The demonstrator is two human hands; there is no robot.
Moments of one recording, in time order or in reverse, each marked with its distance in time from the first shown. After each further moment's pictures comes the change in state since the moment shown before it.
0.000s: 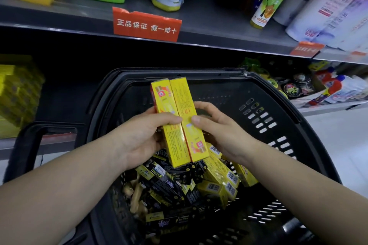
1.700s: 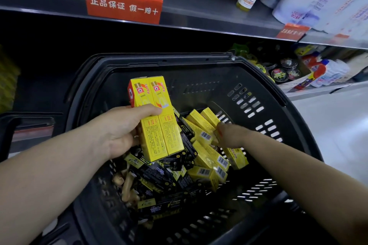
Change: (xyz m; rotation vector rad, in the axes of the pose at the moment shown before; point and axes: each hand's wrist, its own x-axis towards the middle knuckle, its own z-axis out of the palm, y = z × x) left_hand 0.000 -0.004 -0.004 0.165 0.185 -0.124; right_hand 0.018 0.100 -0.102 -1.414 -0.052 0.549
